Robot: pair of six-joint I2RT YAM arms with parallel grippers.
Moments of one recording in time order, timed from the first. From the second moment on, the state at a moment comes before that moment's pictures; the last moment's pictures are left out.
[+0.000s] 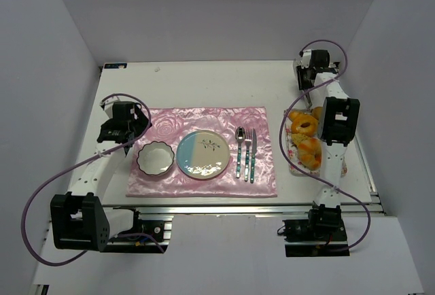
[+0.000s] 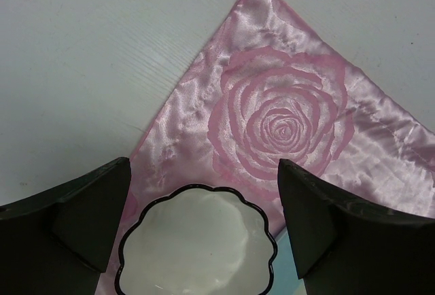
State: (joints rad) left arm -0.06 1.20 0.82 -0.37 -0.33 -0.59; right arm -0.05 2.50 2.15 -0.46 -0.07 -0.29
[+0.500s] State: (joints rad) left arm -0.06 0.99 0.80 -0.35 -0.26 -0.60; right arm -0.05 1.90 1.87 -0.39 -0.10 -0.11
